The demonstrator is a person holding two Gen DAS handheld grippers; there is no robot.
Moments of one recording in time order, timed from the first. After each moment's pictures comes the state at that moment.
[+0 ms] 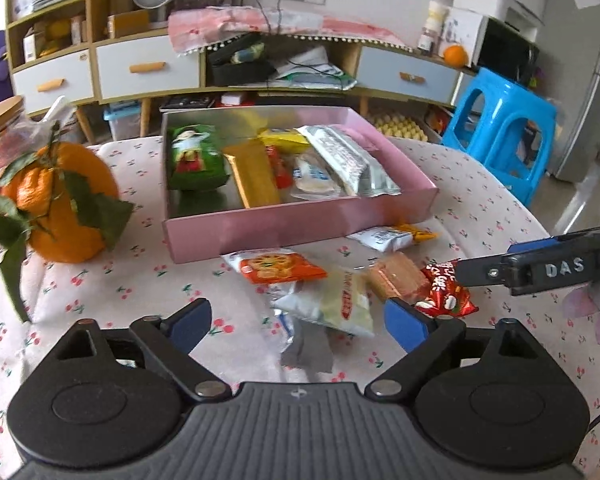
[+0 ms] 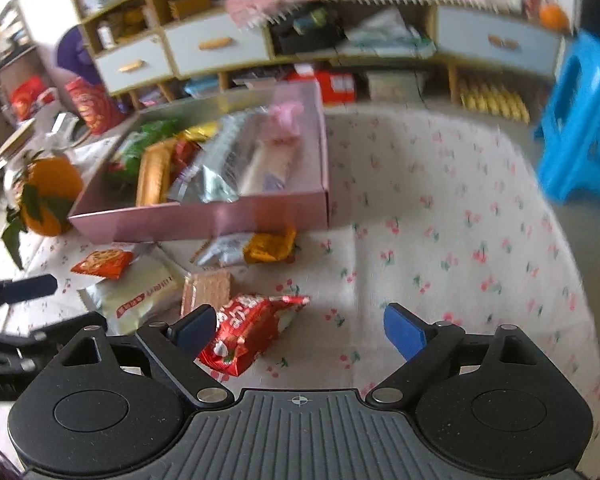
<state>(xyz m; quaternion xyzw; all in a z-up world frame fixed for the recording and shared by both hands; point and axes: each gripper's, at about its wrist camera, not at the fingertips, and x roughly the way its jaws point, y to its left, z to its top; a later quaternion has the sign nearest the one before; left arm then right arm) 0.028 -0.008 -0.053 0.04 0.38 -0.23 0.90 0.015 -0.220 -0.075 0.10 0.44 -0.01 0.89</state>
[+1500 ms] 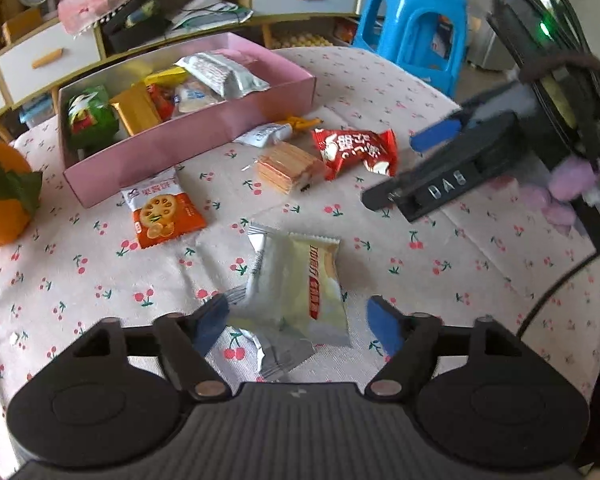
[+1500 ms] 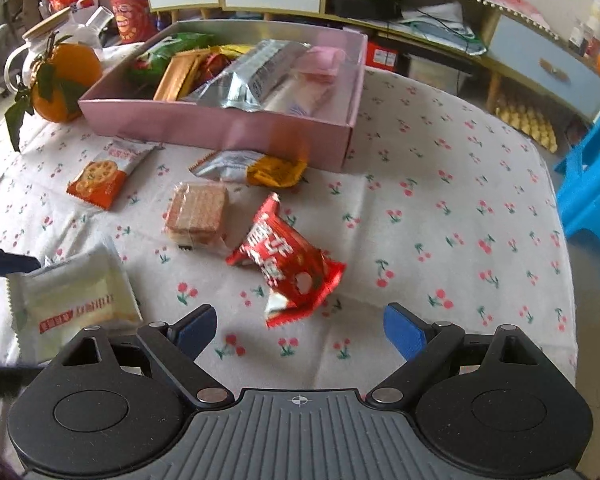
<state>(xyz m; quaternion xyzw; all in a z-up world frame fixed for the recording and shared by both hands) -0.024 -0.036 -0.062 0.16 0.44 -0.33 0.82 0.006 -0.211 -0.096 -0.04 0.48 0.05 0.88</state>
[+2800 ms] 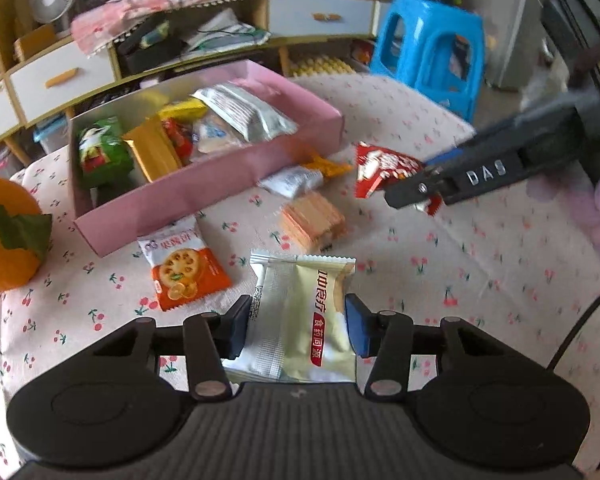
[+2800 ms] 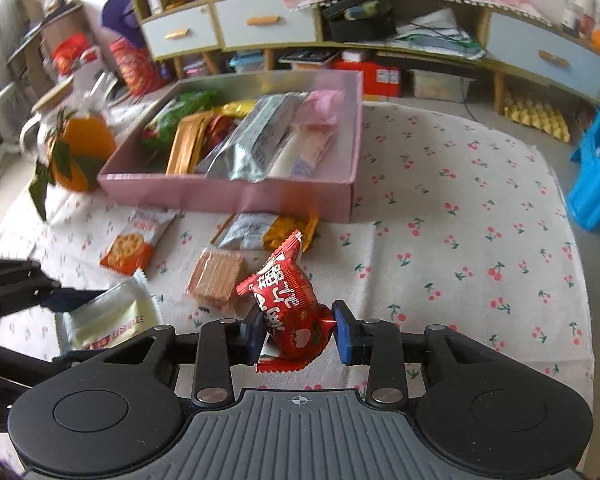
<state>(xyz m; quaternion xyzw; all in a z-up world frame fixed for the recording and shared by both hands) 0.003 -0.040 -0.052 0.14 0.41 -0.32 0.84 0.014 -0.227 -0.067 0.05 0.45 0.07 0.89</state>
